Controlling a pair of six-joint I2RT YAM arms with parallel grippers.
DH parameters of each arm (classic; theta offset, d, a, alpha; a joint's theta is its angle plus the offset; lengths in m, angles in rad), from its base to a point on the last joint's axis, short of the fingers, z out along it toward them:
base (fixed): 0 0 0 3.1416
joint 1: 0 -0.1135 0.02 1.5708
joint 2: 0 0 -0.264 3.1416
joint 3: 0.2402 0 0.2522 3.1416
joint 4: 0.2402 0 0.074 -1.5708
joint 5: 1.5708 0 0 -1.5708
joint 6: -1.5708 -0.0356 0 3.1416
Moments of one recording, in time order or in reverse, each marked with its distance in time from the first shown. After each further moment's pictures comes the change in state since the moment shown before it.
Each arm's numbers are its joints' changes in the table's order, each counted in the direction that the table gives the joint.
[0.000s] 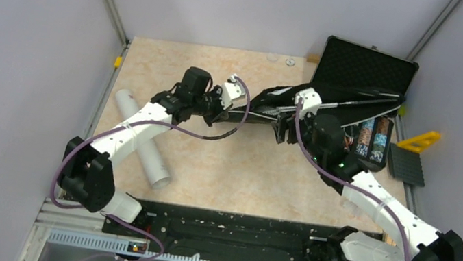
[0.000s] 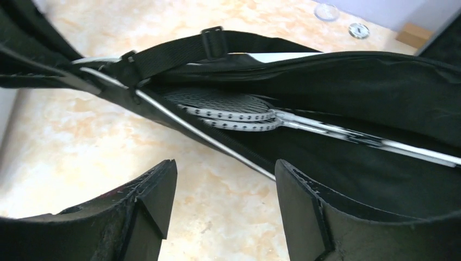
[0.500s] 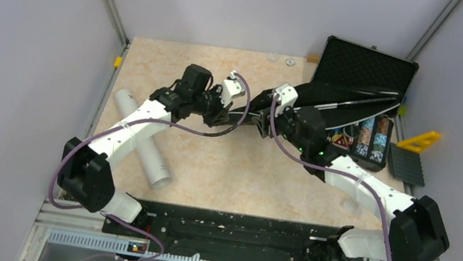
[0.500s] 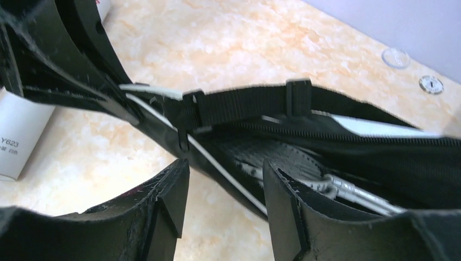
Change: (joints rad) left arm 0.004 0.000 0.068 0.110 0.029 0.083; right arm -0.043 0.181 0.007 -0.233 -0.177 0.044
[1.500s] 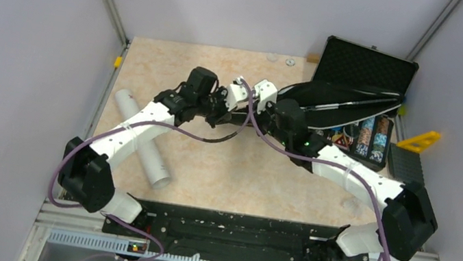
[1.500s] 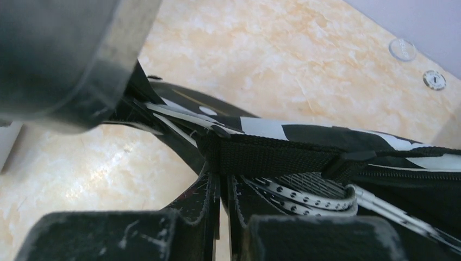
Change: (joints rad) left arm 0.036 0.002 0.007 -0.006 -0.094 -0.059; right arm -0.099 0.153 0.192 0.151 0.144 0.061
